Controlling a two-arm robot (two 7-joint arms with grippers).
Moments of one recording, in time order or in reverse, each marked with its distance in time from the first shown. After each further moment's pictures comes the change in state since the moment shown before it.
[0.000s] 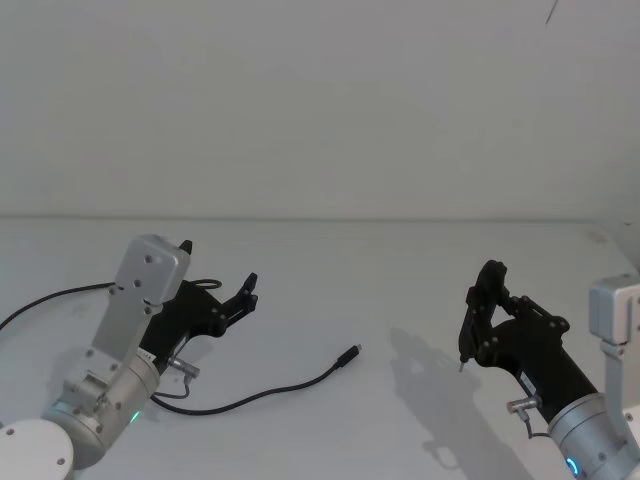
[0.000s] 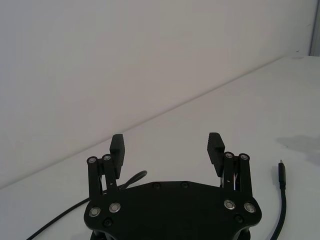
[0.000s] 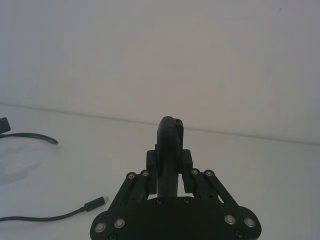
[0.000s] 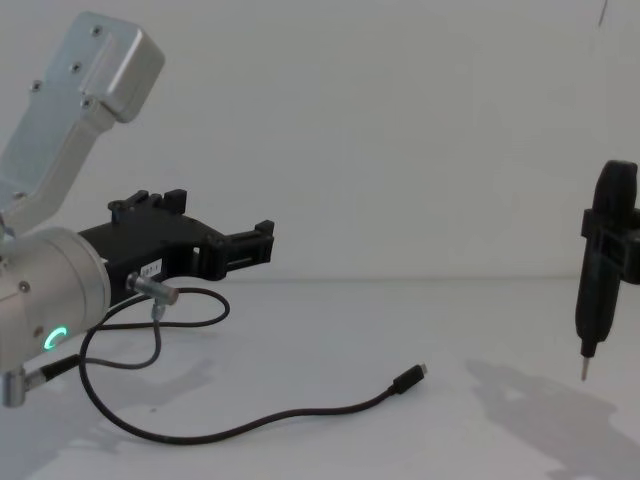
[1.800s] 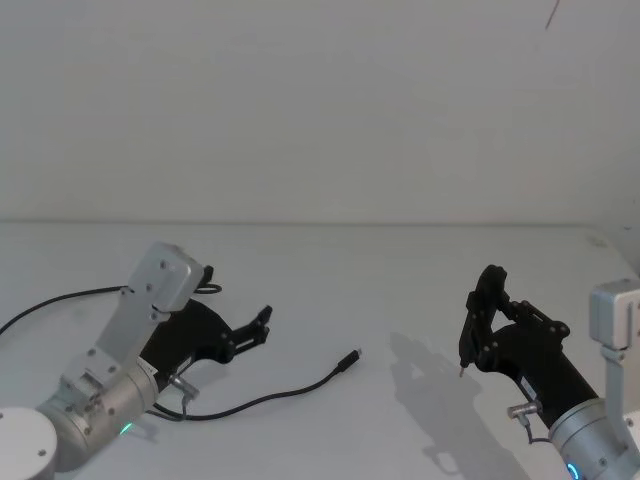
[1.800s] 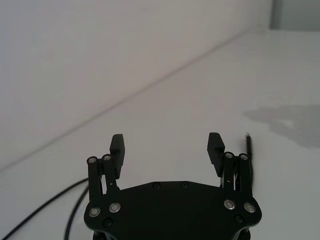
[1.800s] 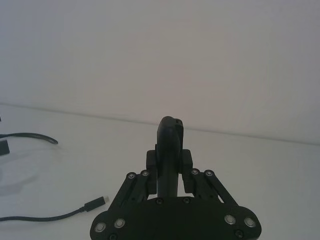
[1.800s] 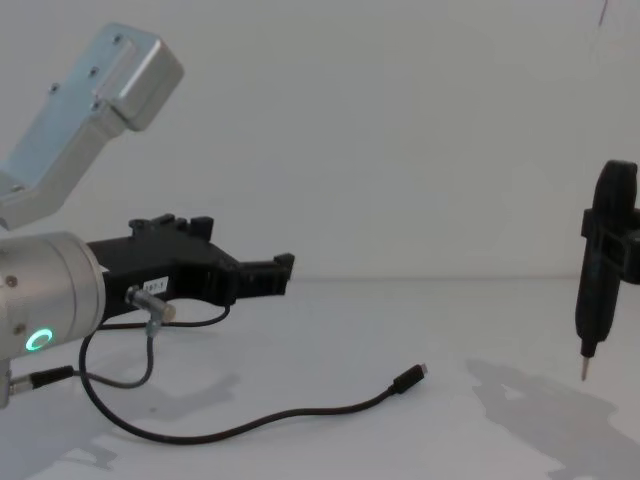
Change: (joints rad) left arm -0.019 0.052 0.011 -0.027 -0.044 0.096 -0.130; right arm 0.000 0.000 0.000 0.000 0.000 0.000 0.000
